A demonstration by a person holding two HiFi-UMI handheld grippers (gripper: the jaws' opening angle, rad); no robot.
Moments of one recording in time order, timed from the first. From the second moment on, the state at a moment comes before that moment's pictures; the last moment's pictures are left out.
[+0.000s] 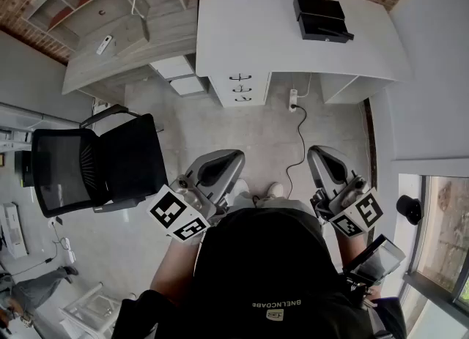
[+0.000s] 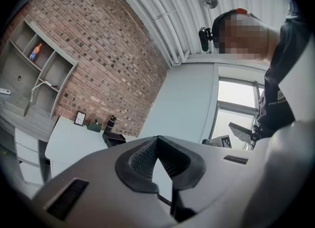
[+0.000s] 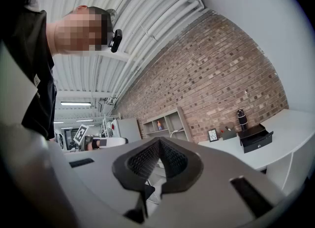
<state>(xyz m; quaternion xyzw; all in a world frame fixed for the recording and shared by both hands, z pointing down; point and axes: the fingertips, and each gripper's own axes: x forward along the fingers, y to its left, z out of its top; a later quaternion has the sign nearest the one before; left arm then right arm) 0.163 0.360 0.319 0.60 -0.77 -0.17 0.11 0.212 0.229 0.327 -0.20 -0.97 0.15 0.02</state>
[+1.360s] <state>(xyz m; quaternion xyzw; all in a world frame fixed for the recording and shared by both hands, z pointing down) 0.147 0.395 0.338 0.59 -0.77 -0.20 0.13 0.204 0.260 0.333 -0.20 -0.97 0.16 0.03</state>
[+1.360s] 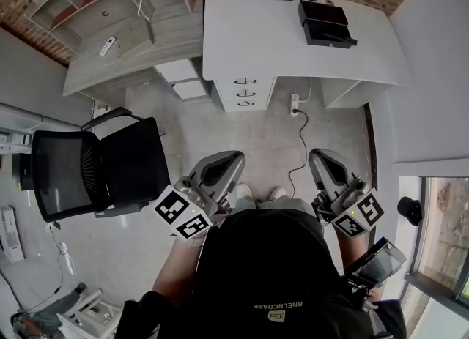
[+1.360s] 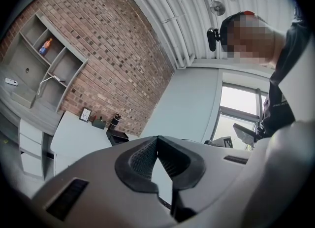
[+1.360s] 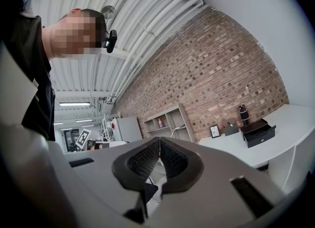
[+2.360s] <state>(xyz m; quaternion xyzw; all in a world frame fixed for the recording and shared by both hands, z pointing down) 0.097 0.425 0.365 0.58 -0.77 -0.20 0.15 0.163 0.253 0.350 -0.16 -0.97 0.17 0.02</state>
